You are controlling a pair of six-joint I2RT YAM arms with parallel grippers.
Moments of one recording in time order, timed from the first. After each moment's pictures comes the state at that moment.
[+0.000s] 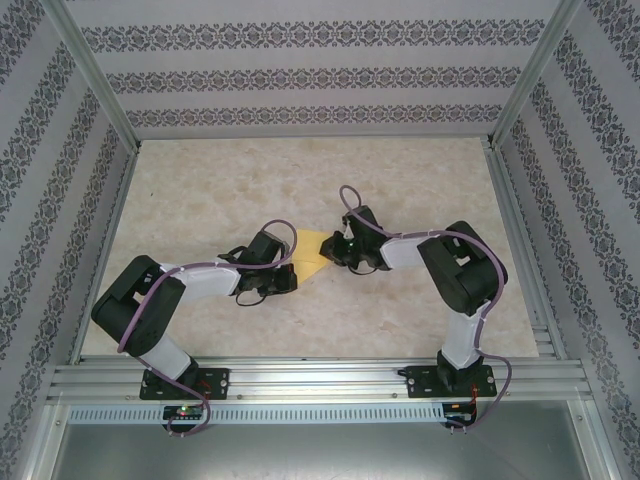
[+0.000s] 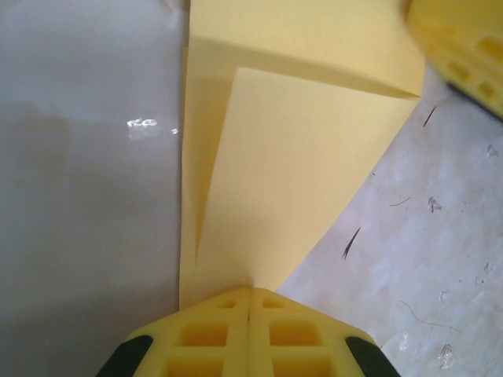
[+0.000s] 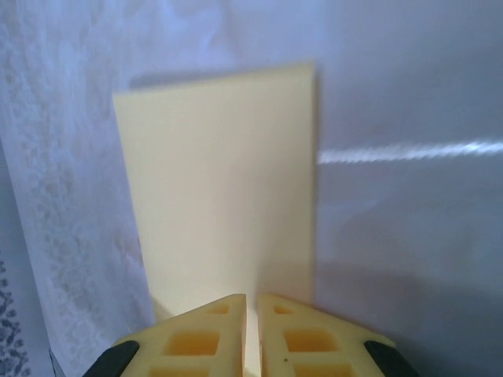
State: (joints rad) left arm -0.62 1.60 0.68 -0.12 0.30 -0.73; right arm 0.52 1.89 0.87 0.18 -0.42 0.92
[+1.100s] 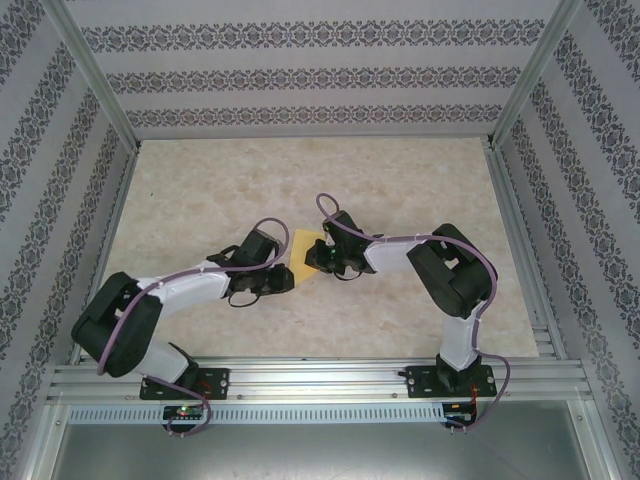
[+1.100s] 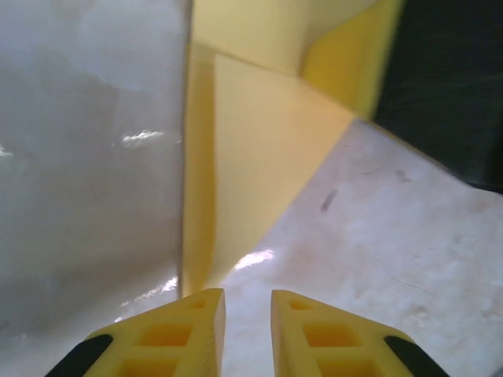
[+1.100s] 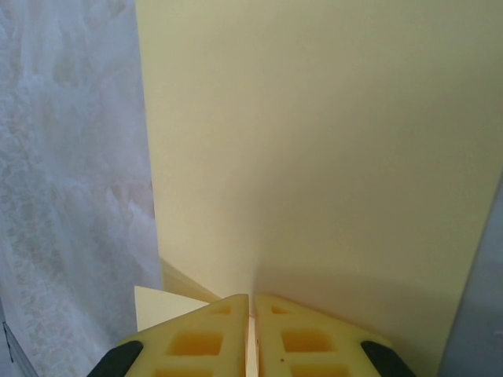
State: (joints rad) left arm -0.62 1.43 0.69 -0.25 0.28 -0.73; right arm 0.67 1.91 0.96 0.06 -0.35 0.89
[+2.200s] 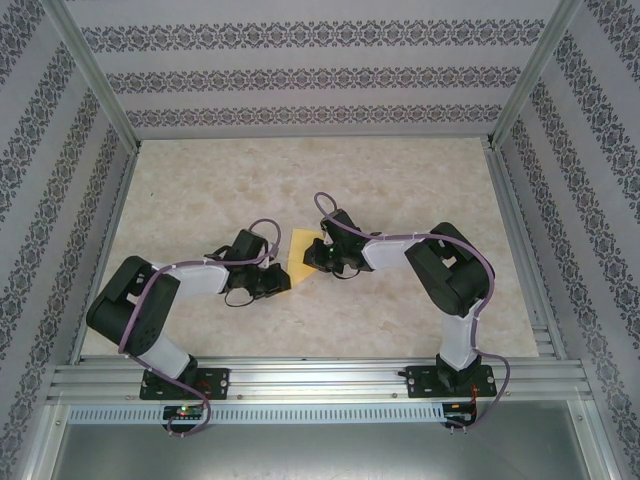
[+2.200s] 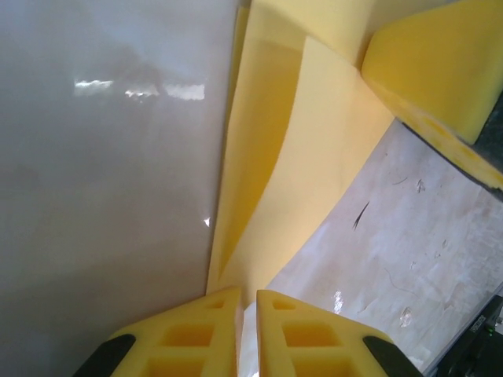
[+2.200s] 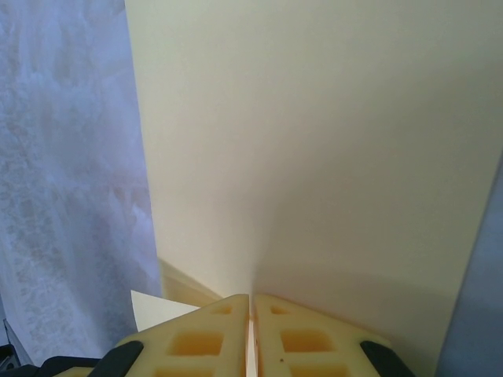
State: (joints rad) left arm -0.49 1.57 0.62 -0.11 0.51 -0.76; right arm 0.67 1.93 0.99 0.04 -0.36 0.89
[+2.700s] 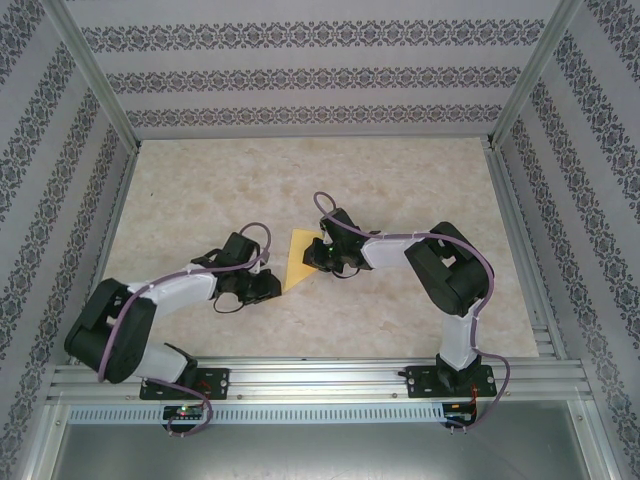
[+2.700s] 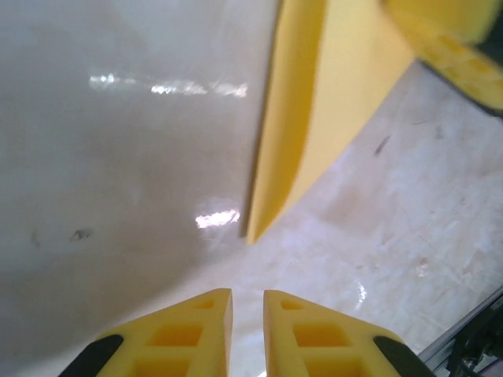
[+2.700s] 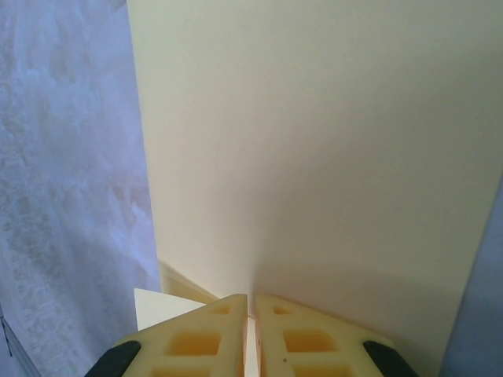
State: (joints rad) left arm -0.48 1.38 0.60 -0.32 0.45 -0.72; right arm 0.67 1.93 1.01 0.00 -0.37 0.87
